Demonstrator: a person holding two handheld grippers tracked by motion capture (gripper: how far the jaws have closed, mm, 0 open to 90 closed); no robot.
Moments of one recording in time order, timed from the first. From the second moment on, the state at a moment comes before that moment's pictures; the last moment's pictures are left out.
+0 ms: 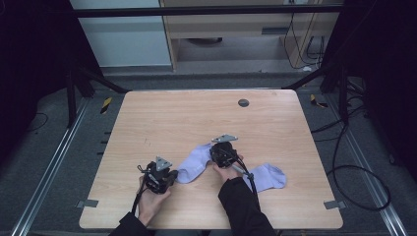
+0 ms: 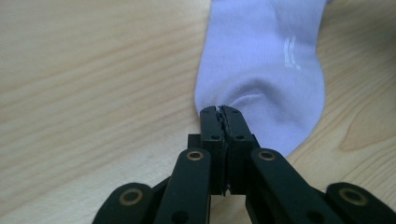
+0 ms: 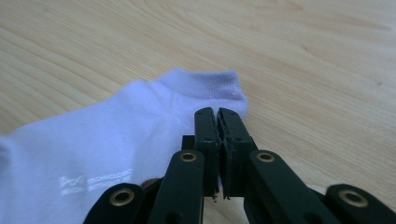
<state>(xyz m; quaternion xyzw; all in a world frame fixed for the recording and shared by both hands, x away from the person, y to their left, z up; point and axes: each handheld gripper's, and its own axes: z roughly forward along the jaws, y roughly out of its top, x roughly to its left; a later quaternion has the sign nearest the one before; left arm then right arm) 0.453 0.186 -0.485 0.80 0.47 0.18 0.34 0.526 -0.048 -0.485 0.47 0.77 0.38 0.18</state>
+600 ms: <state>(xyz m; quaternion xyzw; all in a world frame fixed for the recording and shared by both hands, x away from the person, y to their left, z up) 0.466 0.218 -0.479 0.80 0.47 0.22 0.29 0.464 -0.043 -0.489 0.46 0.78 0.40 0.14</state>
